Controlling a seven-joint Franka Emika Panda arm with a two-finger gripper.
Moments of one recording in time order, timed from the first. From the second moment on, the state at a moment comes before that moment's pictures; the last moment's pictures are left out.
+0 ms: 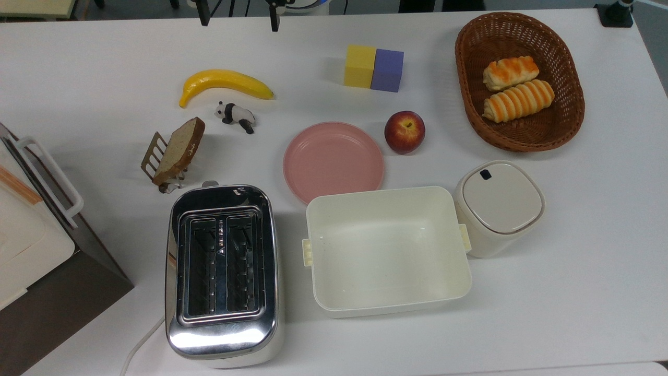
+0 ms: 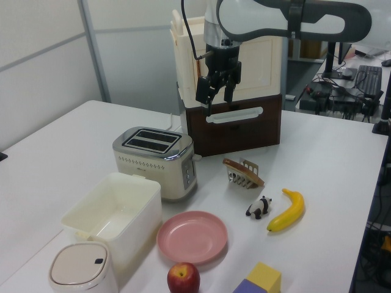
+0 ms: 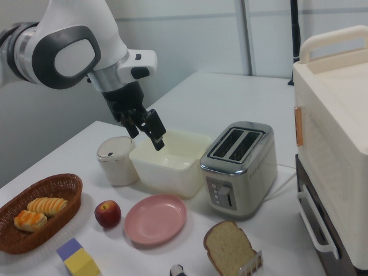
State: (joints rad) arm -0.16 0.07 0.12 -1.45 -0.01 1.66 0.06
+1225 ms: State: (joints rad) arm -0.19 0.08 0.06 -1.47 -0.01 1.66 -0.06
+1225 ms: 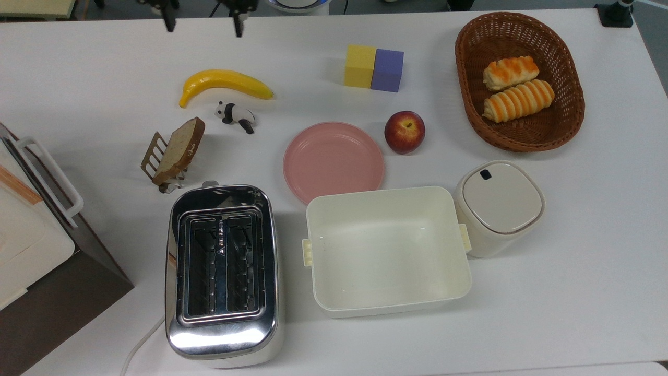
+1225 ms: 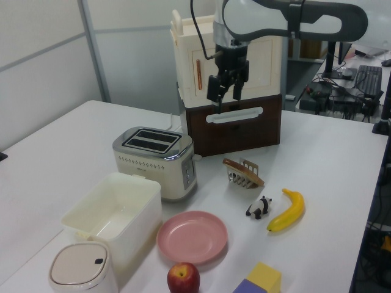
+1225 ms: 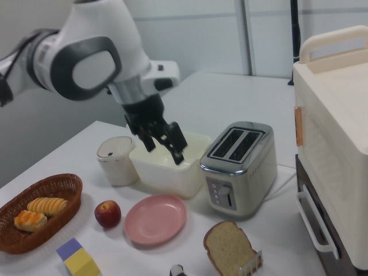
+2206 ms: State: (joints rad) arm -0.20 0.37 0.04 -1.52 -0.17 1.83 -0.12
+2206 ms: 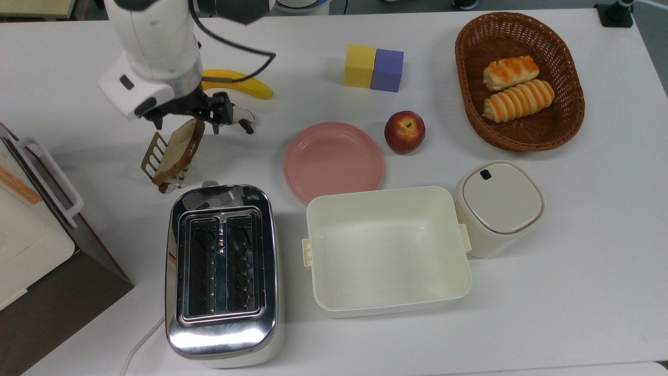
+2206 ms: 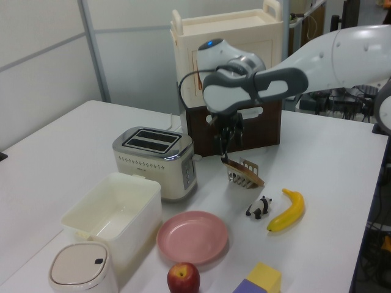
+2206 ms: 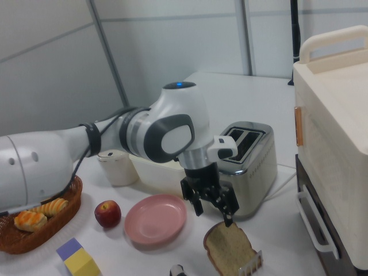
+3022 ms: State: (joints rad) arm -0.21 0.41 0.03 -1.53 -0.22 1.84 -0.06
